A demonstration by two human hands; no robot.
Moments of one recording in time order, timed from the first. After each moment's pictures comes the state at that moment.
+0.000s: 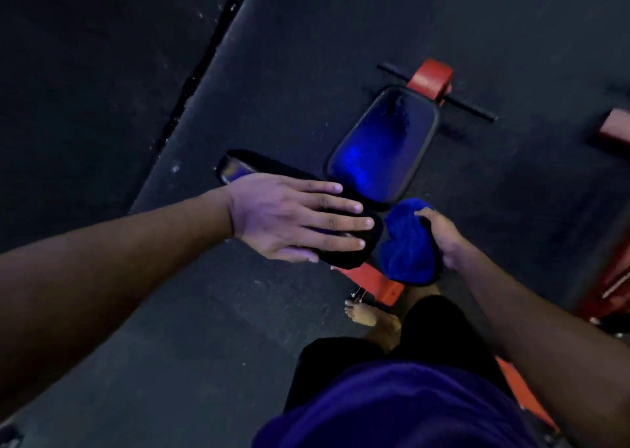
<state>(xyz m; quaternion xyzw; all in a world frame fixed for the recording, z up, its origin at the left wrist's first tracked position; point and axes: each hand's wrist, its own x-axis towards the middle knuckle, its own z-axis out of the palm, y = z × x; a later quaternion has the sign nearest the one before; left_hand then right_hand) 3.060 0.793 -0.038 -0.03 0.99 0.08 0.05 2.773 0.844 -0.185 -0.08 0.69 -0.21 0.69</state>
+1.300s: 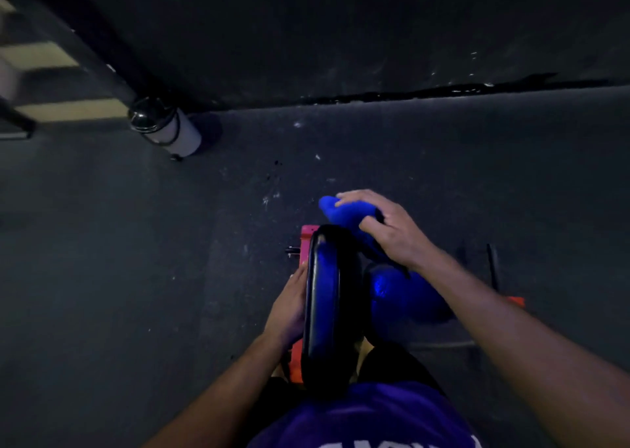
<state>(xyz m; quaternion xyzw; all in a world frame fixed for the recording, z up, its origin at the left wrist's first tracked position) 3.008 0.871 -0.083 -0.85 0.14 0.33 -0.40 3.008 0.632 -0.018 -0.80 0.05 0.00 0.59</state>
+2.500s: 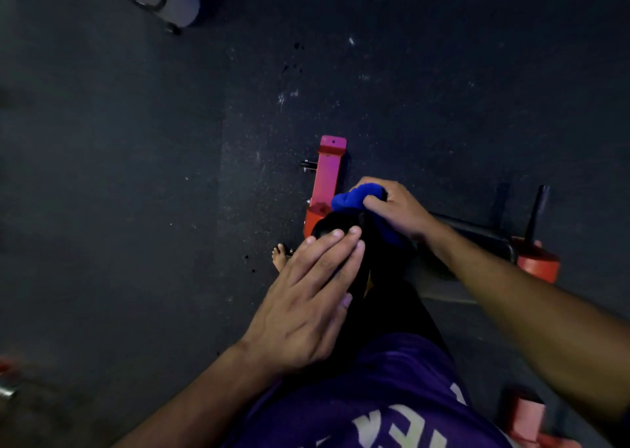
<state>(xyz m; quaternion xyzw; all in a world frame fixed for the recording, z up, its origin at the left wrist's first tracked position) 3.035 0.828 -0.012 -0.87 0.41 0.19 -0.19 3.066 0.610 -0.153 -0.73 0.11 0.26 0.63</state>
